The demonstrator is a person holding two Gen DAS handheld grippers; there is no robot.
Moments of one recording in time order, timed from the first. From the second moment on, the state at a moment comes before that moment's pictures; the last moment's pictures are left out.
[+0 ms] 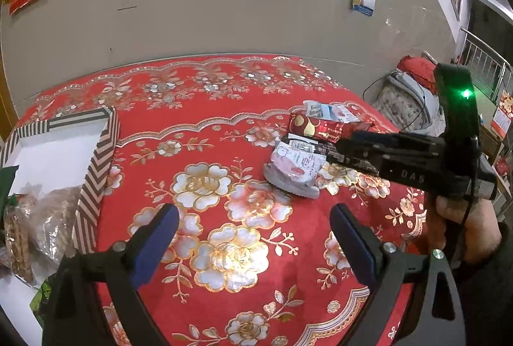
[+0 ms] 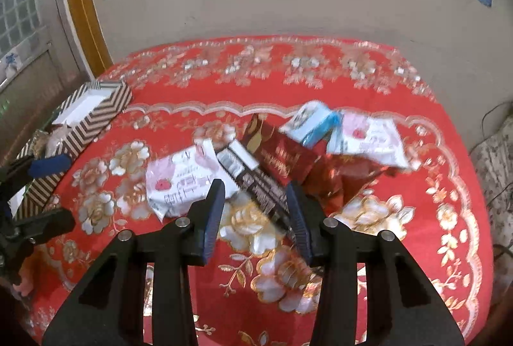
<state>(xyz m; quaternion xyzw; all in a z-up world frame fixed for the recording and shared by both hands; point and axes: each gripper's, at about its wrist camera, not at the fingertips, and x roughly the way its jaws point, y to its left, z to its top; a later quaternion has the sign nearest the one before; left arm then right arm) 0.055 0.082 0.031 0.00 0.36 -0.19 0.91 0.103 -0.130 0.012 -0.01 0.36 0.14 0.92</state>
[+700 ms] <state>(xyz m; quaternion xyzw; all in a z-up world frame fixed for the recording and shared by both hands) 0.073 0.062 0.024 0.03 0.37 -0.21 0.90 0.106 -0.108 -0.003 -0.09 0.42 0.14 0.89</state>
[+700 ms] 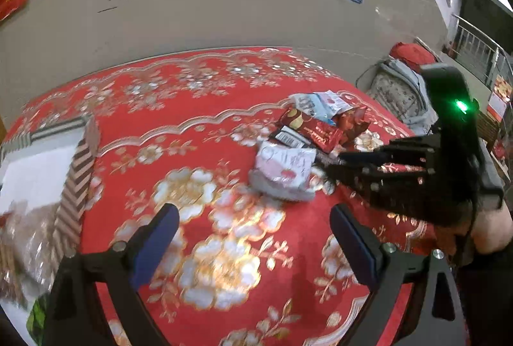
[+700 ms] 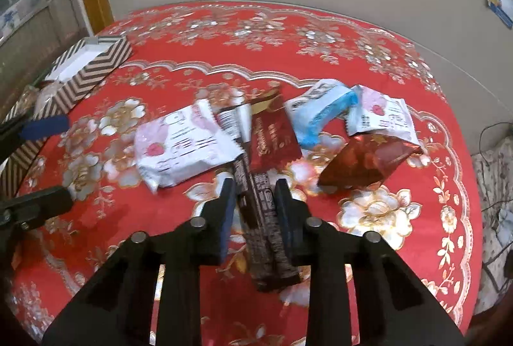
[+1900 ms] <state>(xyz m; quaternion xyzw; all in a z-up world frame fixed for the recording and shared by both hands) 0.076 0.033 0.020 0.07 0.39 -0.24 0.89 0.082 -0.122 0.013 0.02 0.37 0.17 0.91</state>
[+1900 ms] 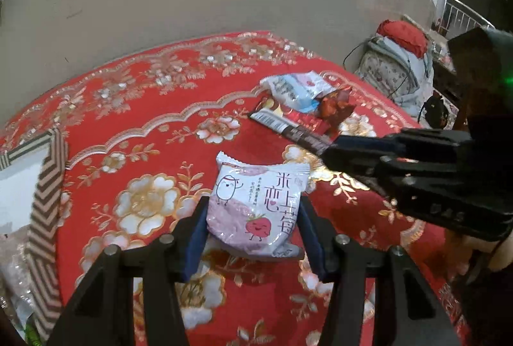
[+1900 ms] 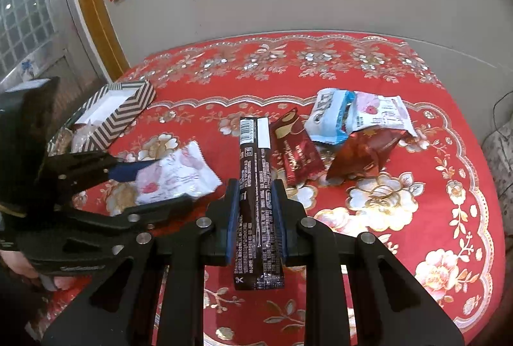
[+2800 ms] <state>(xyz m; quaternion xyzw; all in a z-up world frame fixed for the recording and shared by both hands) 0.063 0.242 0.093 -0.01 0.31 -0.10 0.94 0.068 0.040 0.060 -0.02 0.28 0.22 0.93</state>
